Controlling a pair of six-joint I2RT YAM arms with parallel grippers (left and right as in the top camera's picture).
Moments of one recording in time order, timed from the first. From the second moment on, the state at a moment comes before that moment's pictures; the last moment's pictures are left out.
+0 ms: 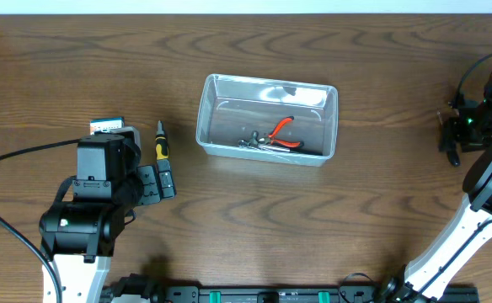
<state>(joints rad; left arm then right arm) -0.07 0.93 0.99 -1.06 0.02 -0.23 -0.51 2.30 1.78 -1.14 0.04 -0.45</state>
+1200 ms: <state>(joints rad) -0.07 0.93 0.99 -1.06 0.02 -0.23 -0.51 2.30 1.78 -1.14 0.04 -0.42</state>
